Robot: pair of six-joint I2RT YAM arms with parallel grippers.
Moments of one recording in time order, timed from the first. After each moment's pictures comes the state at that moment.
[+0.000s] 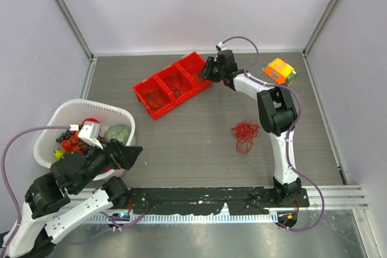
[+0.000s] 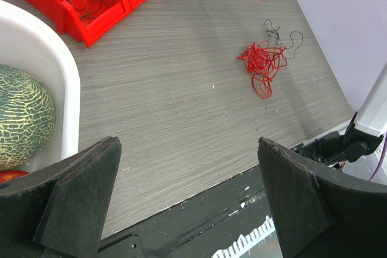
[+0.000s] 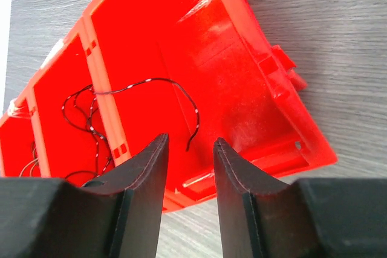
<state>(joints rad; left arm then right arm) -0.90 0.21 0.91 -0.98 -0.34 -0.61 0.40 2.22 1.67 0.02 -0.21 0.58</state>
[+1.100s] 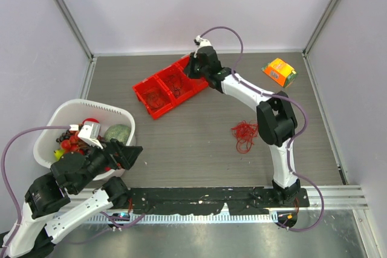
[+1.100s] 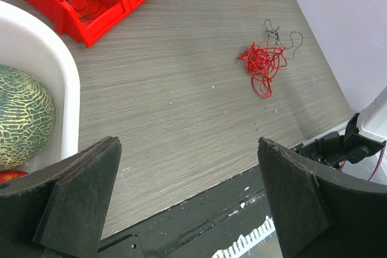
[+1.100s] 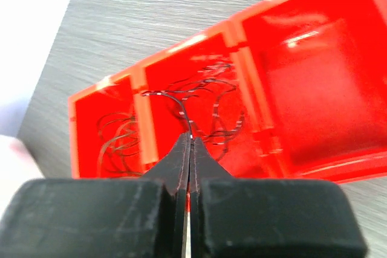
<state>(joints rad) -0.90 0.22 0.91 -0.98 -0.34 -0.60 0.56 2.12 1.74 -0.05 -0.06 0.48</state>
